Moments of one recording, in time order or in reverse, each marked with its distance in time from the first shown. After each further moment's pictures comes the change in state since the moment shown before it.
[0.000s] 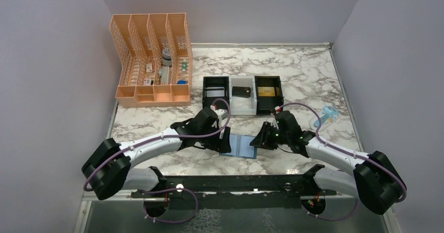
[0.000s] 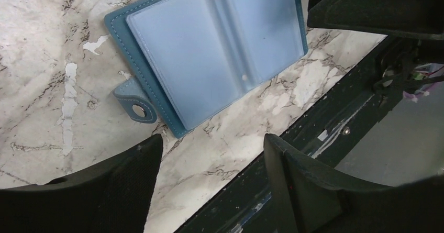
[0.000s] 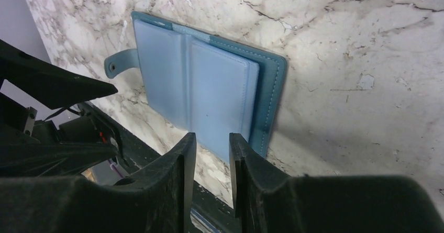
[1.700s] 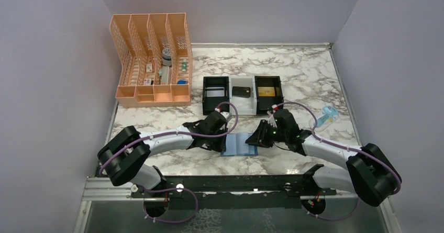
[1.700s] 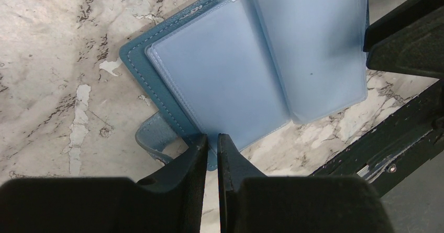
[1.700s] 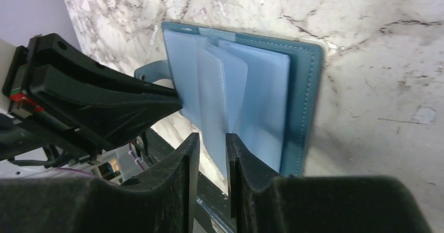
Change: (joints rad) left arm -0.057 0.198 0.025 0.063 -0.137 -0.025; right arm 0.000 0.099 -0.006 0.149 -0.069 0.063
